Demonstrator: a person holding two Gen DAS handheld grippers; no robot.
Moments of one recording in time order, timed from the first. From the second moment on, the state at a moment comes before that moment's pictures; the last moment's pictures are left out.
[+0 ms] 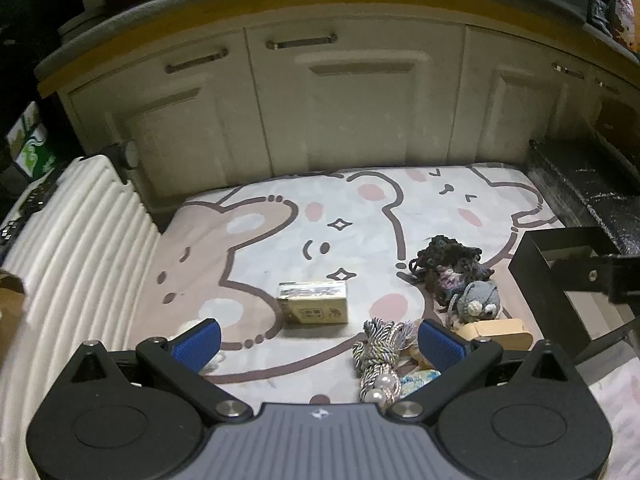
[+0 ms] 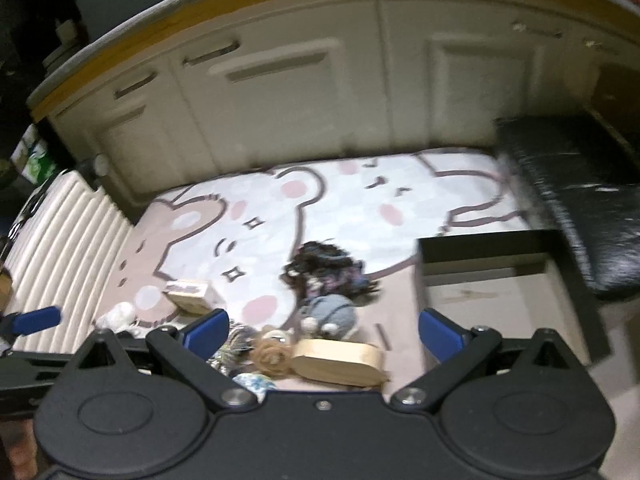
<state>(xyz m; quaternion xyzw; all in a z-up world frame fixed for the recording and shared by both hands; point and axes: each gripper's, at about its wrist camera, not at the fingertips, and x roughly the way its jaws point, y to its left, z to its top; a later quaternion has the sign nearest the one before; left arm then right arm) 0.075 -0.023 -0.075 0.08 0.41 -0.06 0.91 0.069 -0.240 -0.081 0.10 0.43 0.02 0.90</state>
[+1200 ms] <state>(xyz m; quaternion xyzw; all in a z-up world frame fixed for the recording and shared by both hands) 0.132 -0.023 -0.214 0.03 0.51 -0.09 0.86 0.034 -0.142 -0.219 -0.15 0.43 0.28 0.84</state>
